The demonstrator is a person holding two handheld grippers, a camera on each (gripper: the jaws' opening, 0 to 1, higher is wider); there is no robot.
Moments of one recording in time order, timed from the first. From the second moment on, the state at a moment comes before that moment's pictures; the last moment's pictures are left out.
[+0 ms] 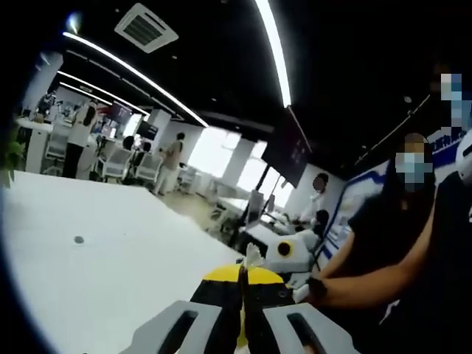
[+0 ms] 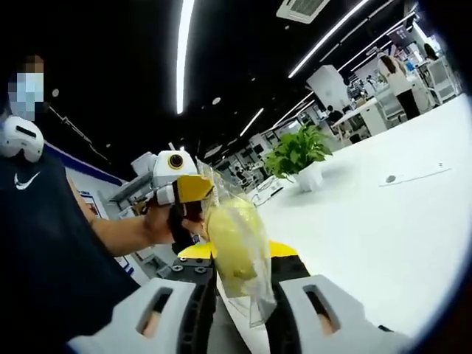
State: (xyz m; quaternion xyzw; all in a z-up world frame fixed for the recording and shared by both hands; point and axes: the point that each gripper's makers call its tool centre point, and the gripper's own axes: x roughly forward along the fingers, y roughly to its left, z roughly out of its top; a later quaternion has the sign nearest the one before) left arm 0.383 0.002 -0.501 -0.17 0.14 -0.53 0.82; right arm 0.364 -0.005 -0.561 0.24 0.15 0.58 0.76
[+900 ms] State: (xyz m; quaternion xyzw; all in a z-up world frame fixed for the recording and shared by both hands) left arm 0.395 -0.005 -0.518 -0.19 0.14 -0.50 0.83; right arm 0.385 -0.083 -0.632 0.03 0.10 0.31 0.95
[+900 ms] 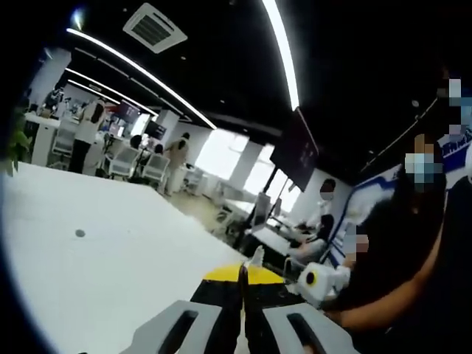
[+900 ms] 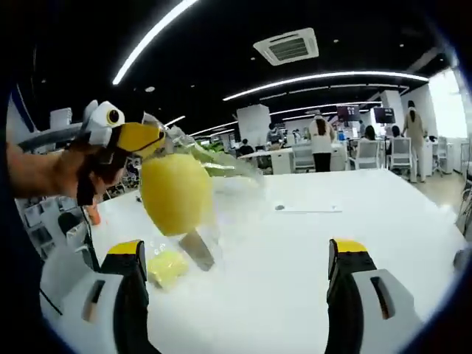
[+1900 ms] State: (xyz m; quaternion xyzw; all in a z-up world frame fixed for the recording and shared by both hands) left arm 0.410 0.002 -0.553 -0.26 0.17 -0.46 0.83; right arm 0.364 -0.089 -0.697 0.01 0.14 0.27 0.95
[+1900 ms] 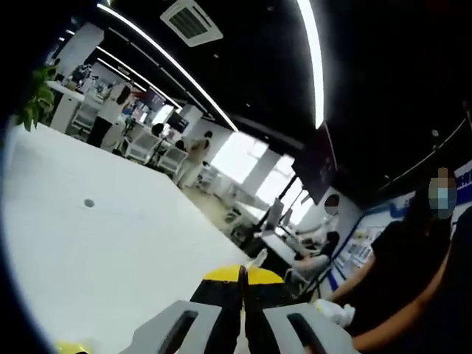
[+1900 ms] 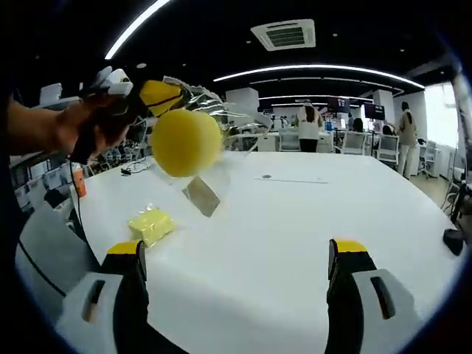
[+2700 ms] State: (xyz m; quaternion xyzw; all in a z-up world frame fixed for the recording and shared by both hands) left arm 0.410 -0.009 -0.616 -0.29 0.23 -0.44 0.82; right arm 0.363 -0.089 -0.705 0.00 0.17 0.27 0.95
